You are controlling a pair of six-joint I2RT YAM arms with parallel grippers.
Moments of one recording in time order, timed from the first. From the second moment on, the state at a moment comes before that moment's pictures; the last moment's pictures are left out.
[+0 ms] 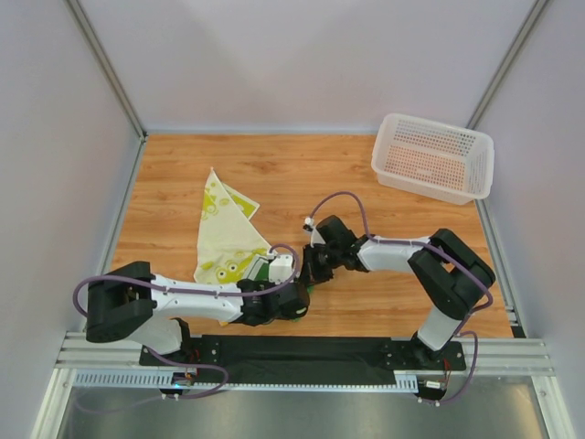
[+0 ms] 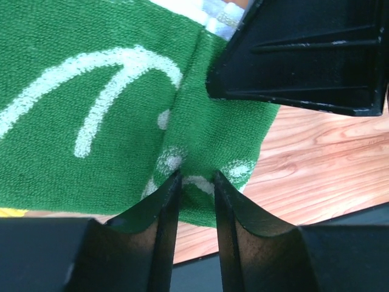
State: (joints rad) left arm -1.33 1.43 0.68 -0.33 -0.45 -1.14; right arm 0.74 1.70 0.77 -0.01 -0.53 0.68
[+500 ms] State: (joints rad) left arm -1.33 1.48 0.74 -0.39 -0.45 -1.14; right arm 0.69 1.38 0.83 -0.33 -0.34 0.54
